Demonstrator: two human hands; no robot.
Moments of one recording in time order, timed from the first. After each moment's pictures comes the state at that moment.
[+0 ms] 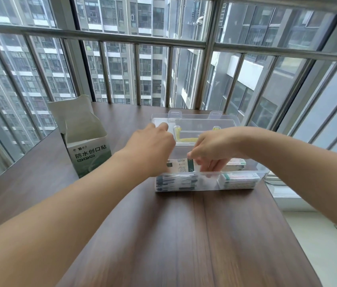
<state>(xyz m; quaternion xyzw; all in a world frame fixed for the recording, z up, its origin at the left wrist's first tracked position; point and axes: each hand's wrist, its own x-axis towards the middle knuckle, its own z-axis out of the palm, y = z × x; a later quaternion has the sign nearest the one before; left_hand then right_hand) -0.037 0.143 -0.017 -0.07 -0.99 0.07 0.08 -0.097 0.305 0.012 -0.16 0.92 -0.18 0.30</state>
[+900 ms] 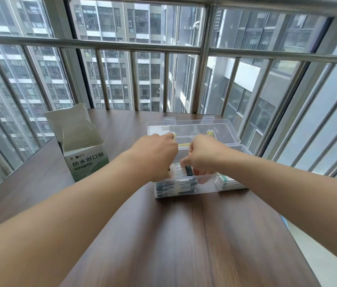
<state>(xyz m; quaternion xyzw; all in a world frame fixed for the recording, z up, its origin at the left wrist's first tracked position) -0.045 0.152 -0.009 -0.12 -0.98 0.13 0.02 -0.090 0.290 -0.010 -0.11 0.95 -0.25 0.15</state>
